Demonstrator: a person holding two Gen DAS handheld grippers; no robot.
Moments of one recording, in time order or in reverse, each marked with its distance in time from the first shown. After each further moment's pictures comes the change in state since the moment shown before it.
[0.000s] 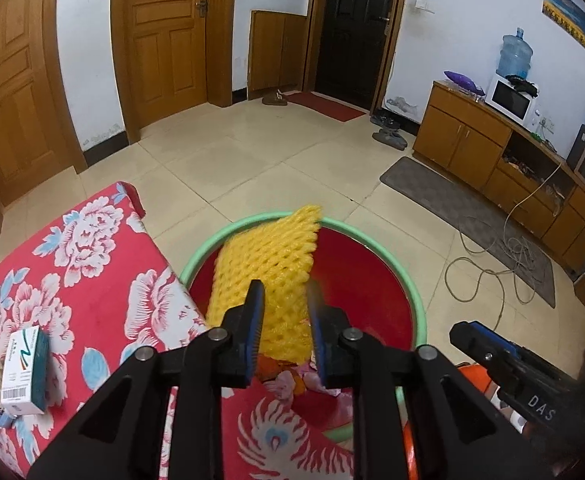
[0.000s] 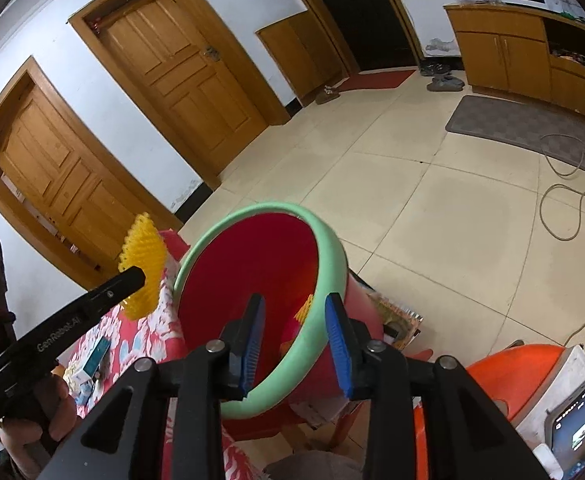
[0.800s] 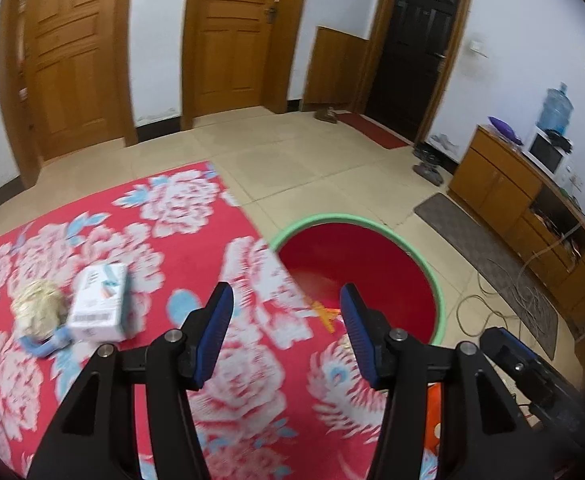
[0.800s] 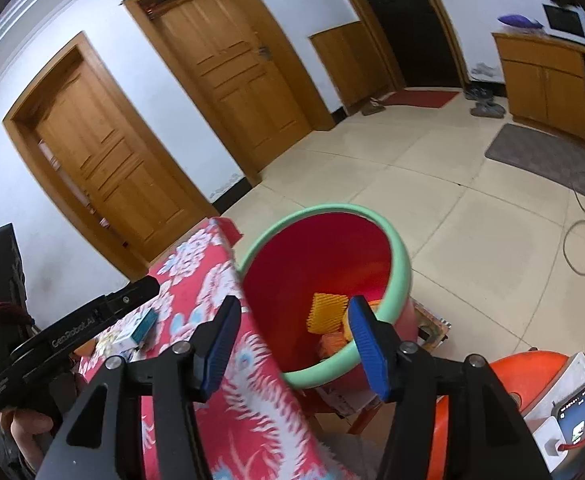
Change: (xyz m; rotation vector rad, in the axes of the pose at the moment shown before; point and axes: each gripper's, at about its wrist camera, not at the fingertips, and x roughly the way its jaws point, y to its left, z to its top) left arm -0.082 0.065 -0.034 -0.202 -0.059 0.118; right arm -0.042 0.059 -0.017 -0.147 -0.011 0.110
